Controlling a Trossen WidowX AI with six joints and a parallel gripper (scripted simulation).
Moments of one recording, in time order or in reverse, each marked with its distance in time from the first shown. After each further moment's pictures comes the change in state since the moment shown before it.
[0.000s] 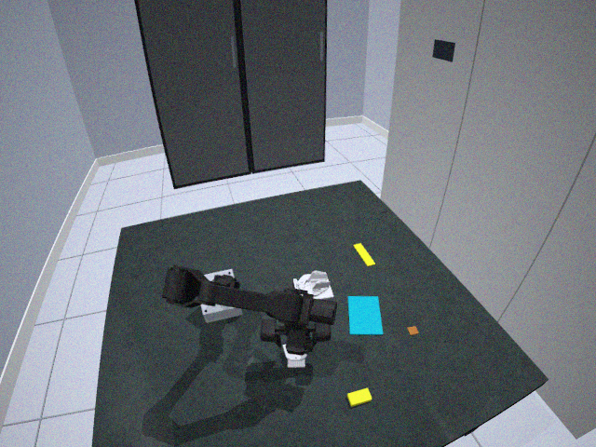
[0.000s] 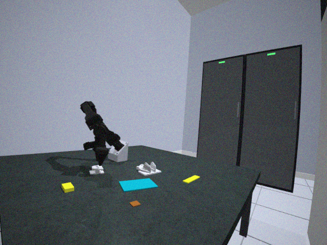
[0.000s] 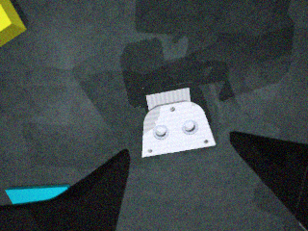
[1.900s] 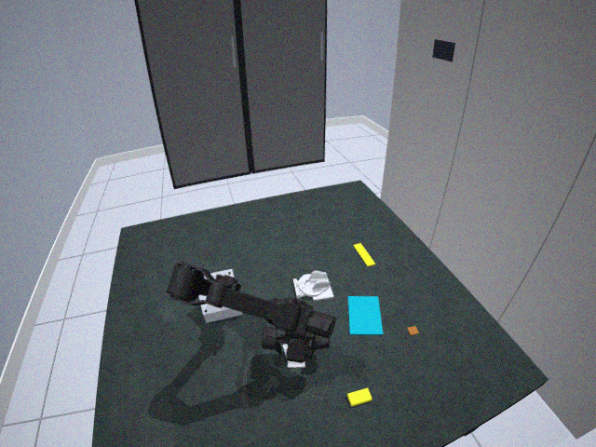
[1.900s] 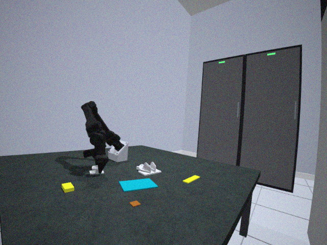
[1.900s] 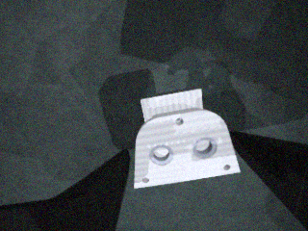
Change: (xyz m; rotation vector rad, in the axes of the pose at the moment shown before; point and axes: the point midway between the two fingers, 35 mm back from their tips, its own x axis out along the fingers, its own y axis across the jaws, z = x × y) arm 0.041 -0.002 -0.001 -0.004 -0.001 -0.004
